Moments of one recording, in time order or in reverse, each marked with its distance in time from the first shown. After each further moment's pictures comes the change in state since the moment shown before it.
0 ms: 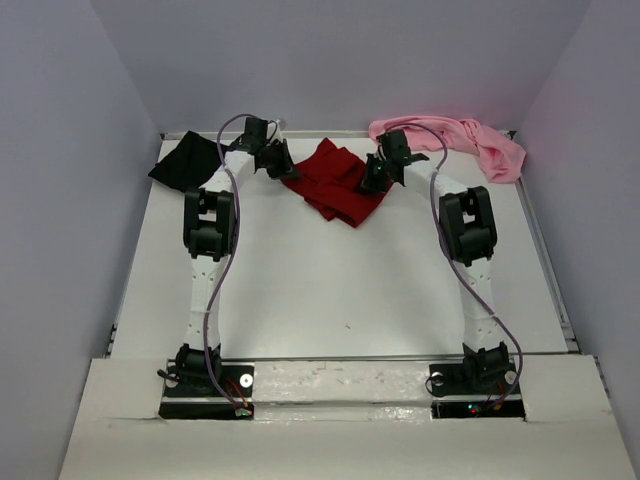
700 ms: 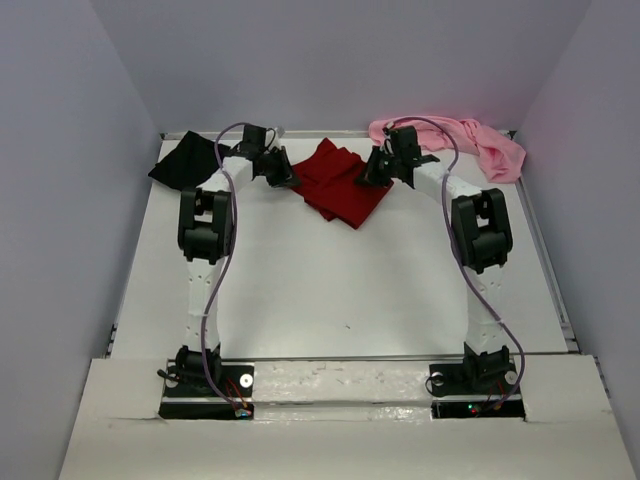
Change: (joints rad) left arm 0.000 -0.105 -0.198 0.076 0.042 -0.050; right arm -0.017 -0.163 -0.167 0.160 -0.111 0.064
